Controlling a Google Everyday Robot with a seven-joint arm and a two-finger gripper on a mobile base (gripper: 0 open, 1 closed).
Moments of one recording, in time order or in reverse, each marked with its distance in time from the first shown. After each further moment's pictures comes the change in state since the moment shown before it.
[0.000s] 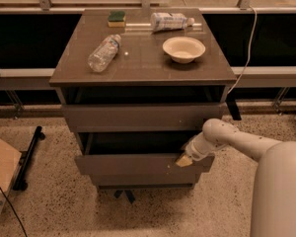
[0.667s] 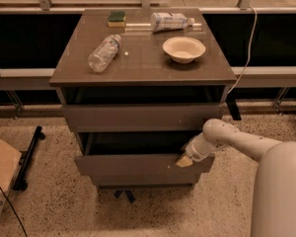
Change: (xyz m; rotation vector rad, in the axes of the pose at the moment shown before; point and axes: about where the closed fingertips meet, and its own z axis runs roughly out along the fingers) arm 0.000 -0.002 -0.002 0.005 -0.001 0.001
